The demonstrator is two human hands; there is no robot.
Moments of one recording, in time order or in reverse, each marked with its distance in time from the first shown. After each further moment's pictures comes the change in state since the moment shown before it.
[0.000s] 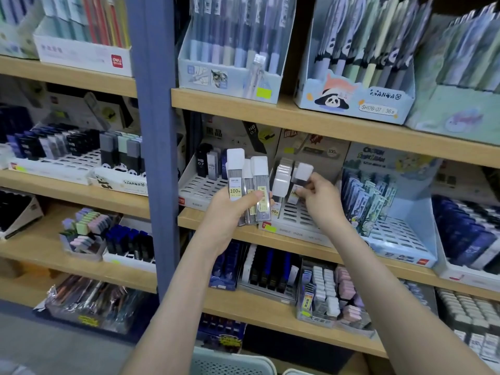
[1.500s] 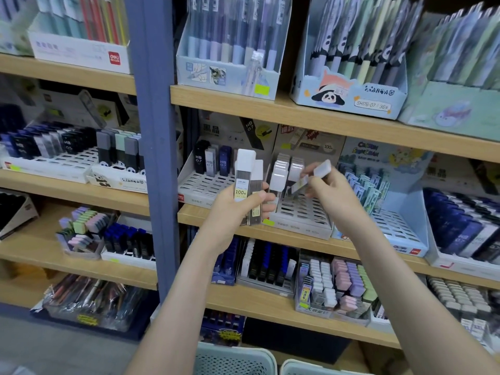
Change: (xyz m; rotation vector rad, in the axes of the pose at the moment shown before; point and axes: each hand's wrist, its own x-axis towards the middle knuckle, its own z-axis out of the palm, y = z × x) left_hand -0.008 -0.001 0.003 -0.070 -0.056 -0.018; right_hand -0.029 -0.021 -0.032 0.278 -0.071 0.019
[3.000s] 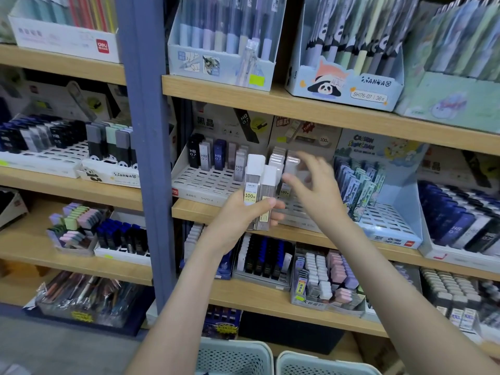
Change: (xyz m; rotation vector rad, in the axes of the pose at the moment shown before) left_hand -0.005 -0.007 0.013 0.048 -0.187 -0.031; right_hand -0.008 0.003 0.019 -0.395 0.088 -0.304
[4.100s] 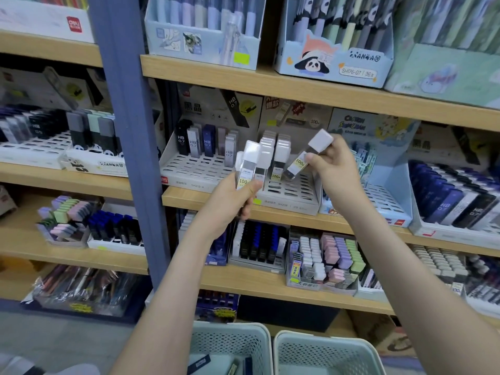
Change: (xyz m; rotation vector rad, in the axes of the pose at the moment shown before) left_hand 0.005 -0.008 -0.004 0.203 0.092 -0.032; right_hand -0.002 0.013 -0.029 0.483 0.130 0.283
